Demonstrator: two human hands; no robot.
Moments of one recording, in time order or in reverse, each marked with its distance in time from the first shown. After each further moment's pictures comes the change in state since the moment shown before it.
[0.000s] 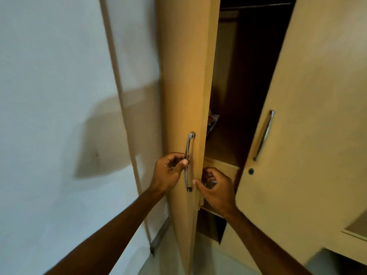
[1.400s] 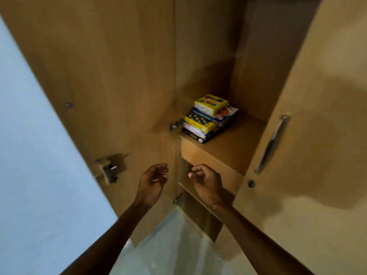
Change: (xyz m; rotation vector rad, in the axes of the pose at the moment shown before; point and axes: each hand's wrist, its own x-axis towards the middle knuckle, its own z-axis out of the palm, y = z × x) left_hand -0.014 -0.054 0.110 0.081 0.296 -0.407; right_hand 0.085 0.115 -0.047 0.117 -0.307 0.123
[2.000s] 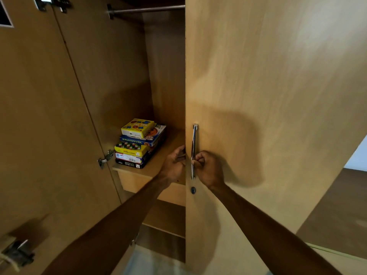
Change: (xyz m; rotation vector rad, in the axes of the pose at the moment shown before) left_hand 0.053 0.122 0.200 -0.070 -0.669 0.179; right_hand 0.033 0.008 -0.159 -0.278 0.482 -0.009
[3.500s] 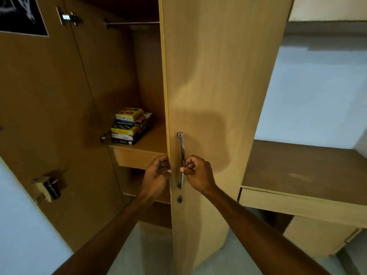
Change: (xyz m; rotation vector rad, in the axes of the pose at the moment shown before) left_hand -0.308 0.052 0.067 -0.098 0.094 0.062; right_hand -0.267 -0.045 -0.133 0.033 -0.070 -0.013
